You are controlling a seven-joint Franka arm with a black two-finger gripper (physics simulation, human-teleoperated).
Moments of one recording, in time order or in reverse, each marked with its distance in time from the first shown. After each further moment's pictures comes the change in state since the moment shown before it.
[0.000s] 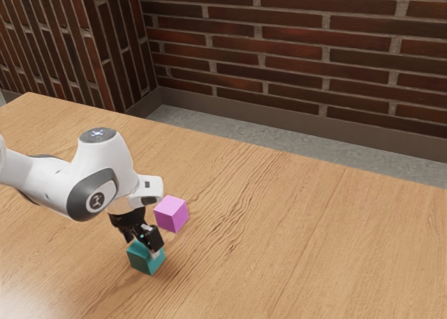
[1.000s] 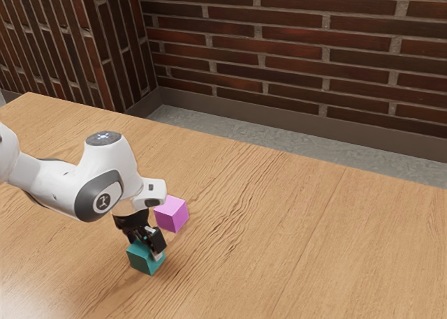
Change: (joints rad) arm -0.001 0.079 0.014 0.034 -0.005 0.028 0.033
